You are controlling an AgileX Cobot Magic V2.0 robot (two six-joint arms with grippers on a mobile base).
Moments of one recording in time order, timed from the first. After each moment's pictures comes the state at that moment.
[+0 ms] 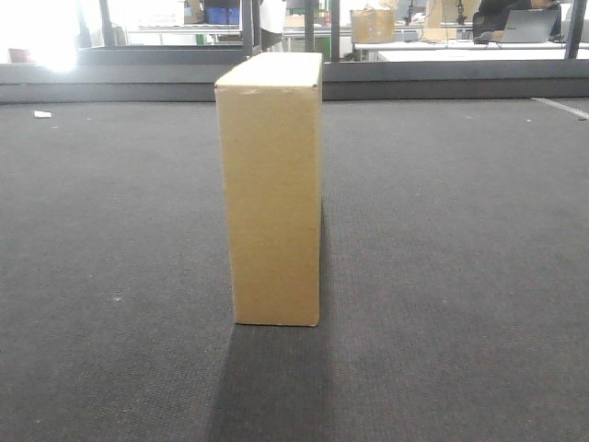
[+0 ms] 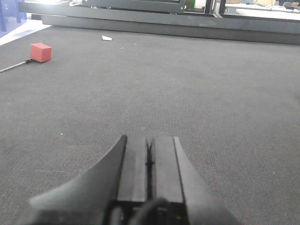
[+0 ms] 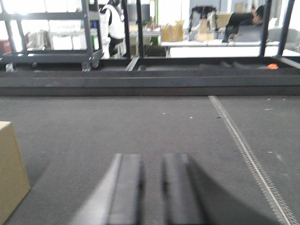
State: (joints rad) left arm 0.00 -0.01 0.03 -0.08 0.11 0.05; right arm -0.03 0.29 -0.39 0.09 0.16 0.00
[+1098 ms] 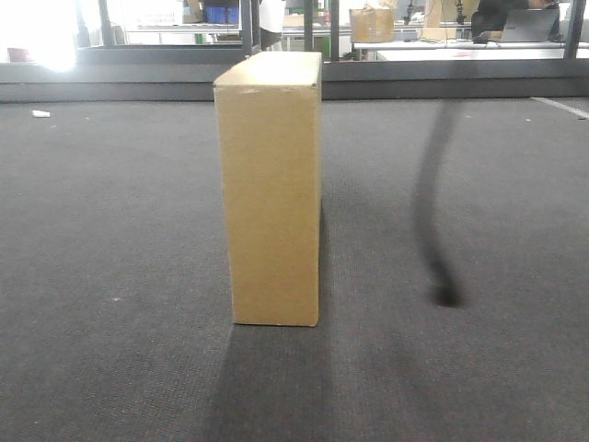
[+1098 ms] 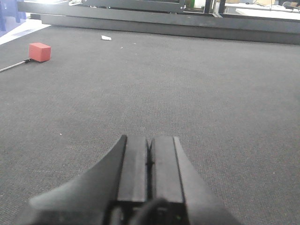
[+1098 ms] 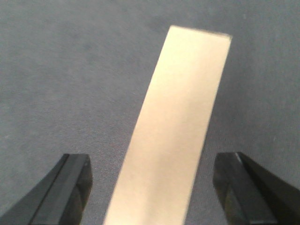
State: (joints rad) left arm 0.00 -0.01 0.03 -0.08 0.11 0.05; right arm 0.74 1.73 -1.79 -0.21 1.05 0.68
